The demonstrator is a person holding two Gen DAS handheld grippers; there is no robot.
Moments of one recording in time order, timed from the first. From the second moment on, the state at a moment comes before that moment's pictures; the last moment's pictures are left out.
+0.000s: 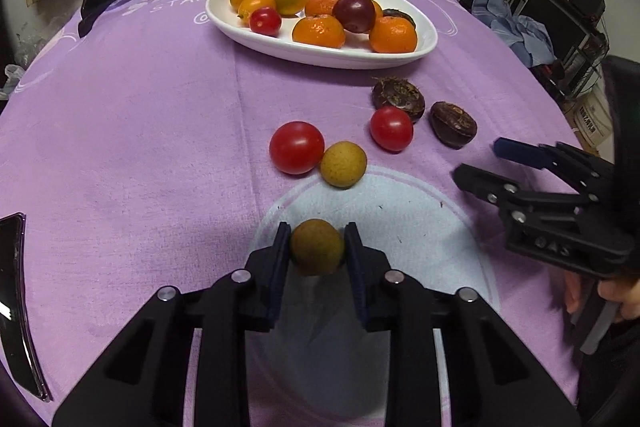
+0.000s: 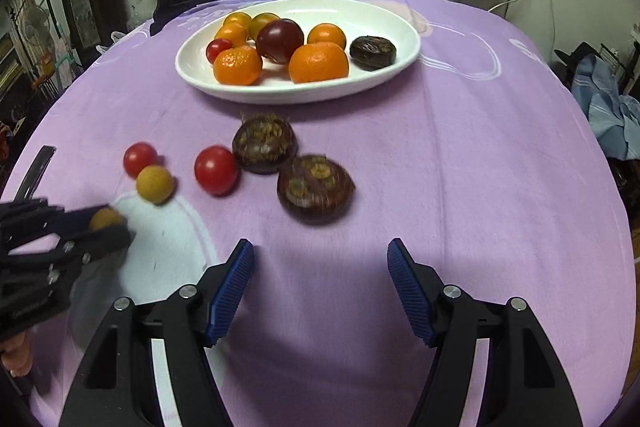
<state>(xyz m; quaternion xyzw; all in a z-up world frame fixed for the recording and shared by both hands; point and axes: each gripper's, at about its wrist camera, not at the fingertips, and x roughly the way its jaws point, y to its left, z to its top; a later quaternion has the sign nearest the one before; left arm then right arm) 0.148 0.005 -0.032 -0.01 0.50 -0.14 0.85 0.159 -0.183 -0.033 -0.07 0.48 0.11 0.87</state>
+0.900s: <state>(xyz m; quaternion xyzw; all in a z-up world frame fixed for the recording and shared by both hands) 0.146 -0.006 -0.006 -0.01 0.49 -0.16 0.86 0.140 -0.192 0.004 -0.02 0.39 0.11 0.91</state>
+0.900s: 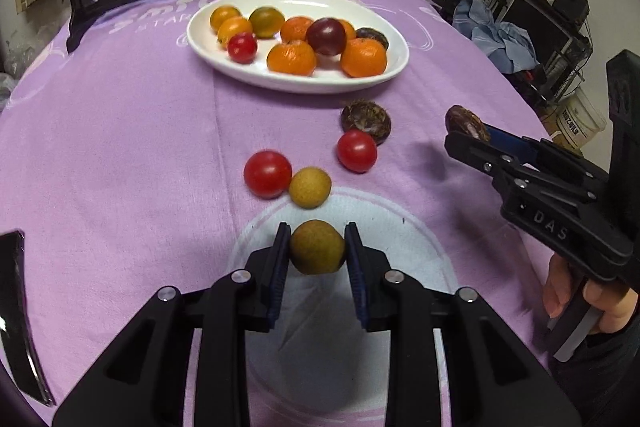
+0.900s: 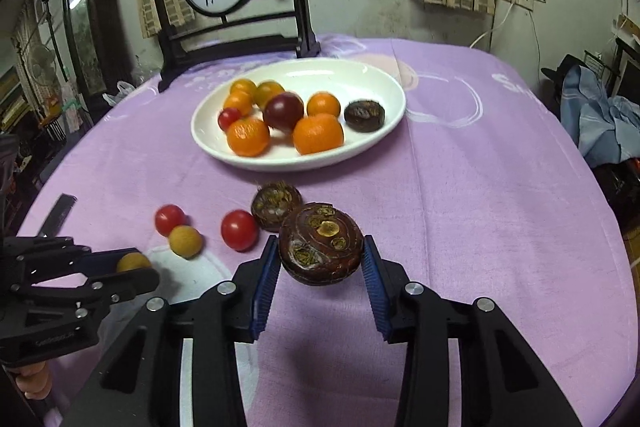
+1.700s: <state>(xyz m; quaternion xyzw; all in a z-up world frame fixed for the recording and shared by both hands) 0.318 -0.008 0.028 0.00 0.47 -0.07 0.88 0.270 -0.162 0.030 -0.03 0.37 0.12 0.92</state>
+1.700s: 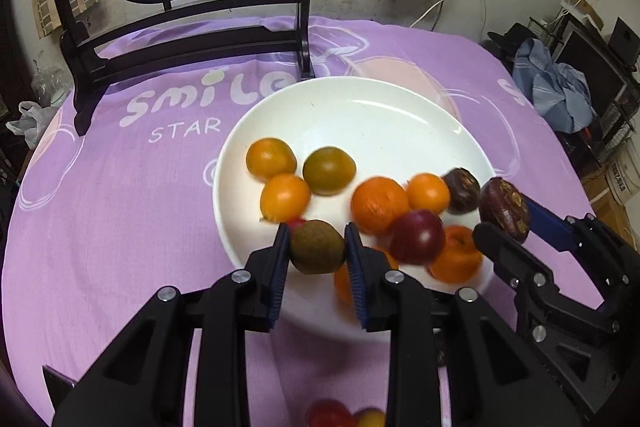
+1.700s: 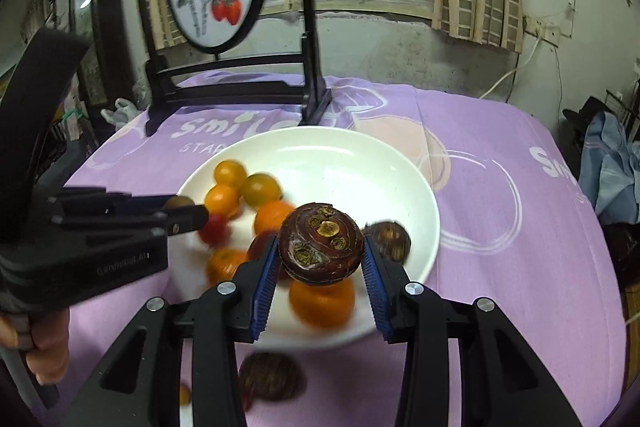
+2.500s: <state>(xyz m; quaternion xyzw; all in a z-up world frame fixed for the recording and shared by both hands) 0.287 0.019 0.032 -0.02 0.42 -0.01 0.91 0.258 -0.196 0.008 0.07 0.37 0.10 0.92</state>
